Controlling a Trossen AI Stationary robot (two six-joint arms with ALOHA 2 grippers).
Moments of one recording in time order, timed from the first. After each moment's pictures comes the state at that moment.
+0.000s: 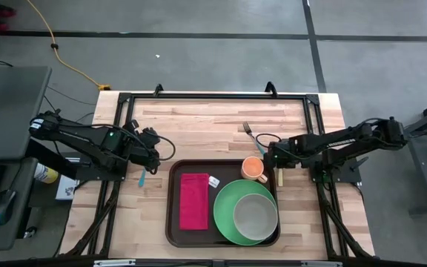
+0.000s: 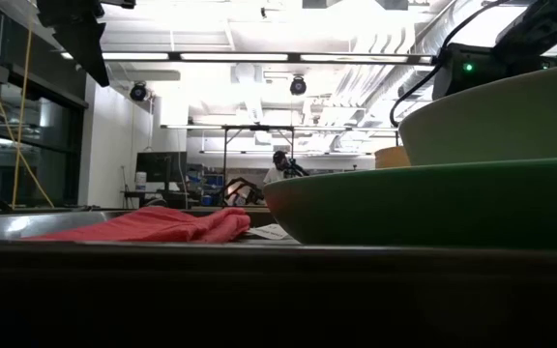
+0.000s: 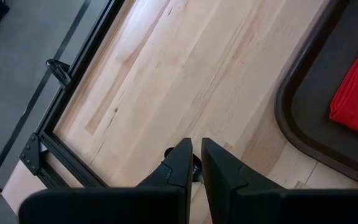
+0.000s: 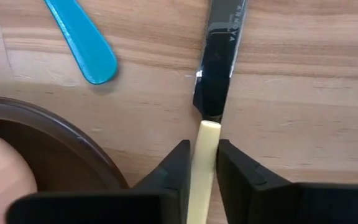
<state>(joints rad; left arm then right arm) -0.28 1.12 1.09 -1.36 -0.62 -0.71 -0.08 1.30 0.48 -0.61 -0.01 1.48</state>
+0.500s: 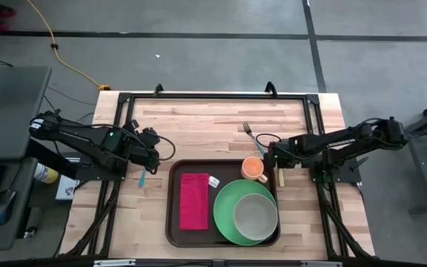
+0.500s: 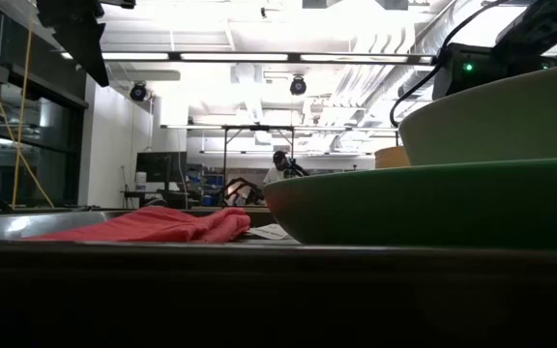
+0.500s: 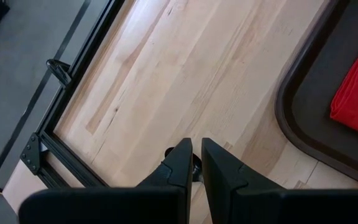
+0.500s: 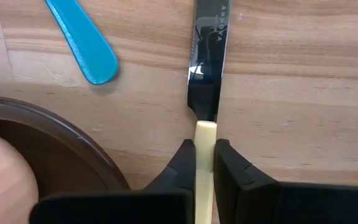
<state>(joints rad) -0.27 1.12 1.09 -1.36 -0.62 -0.71 -0.08 1.30 0.48 -0.61 0.00 1.48</state>
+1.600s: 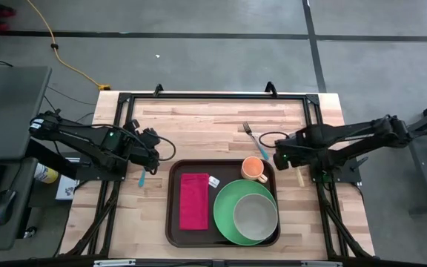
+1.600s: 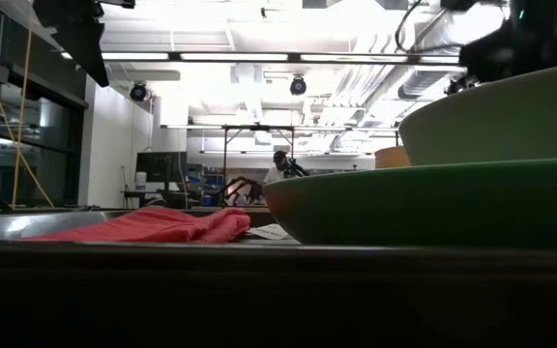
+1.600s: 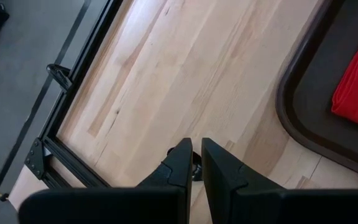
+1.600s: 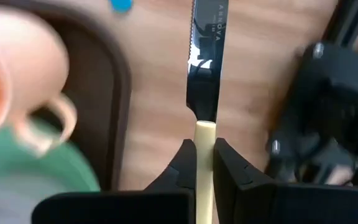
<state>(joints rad) -0.27 1.12 1.09 -1.36 -0.62 -0.67 0.08 1.15 0.95 -1.37 -0.03 1.43</state>
